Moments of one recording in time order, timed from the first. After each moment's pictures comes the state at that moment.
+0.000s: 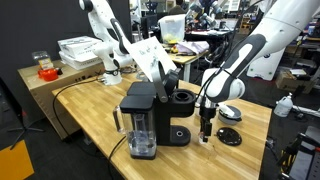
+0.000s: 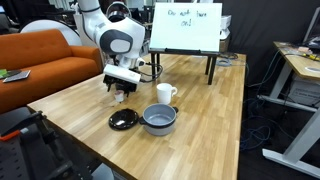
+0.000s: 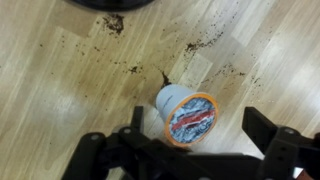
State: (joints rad) arm -0.15 0.75 0.33 -2.10 0.21 2.66 -0.84
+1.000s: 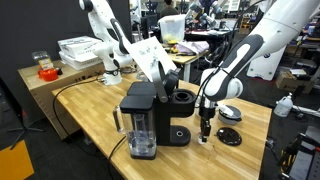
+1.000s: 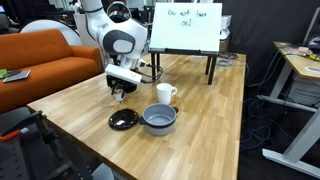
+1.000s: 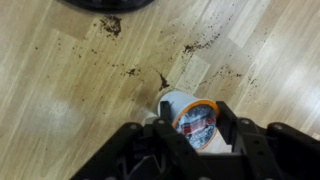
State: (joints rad) arm -0.15 0.77 0.33 -2.07 0.21 2.60 -0.84
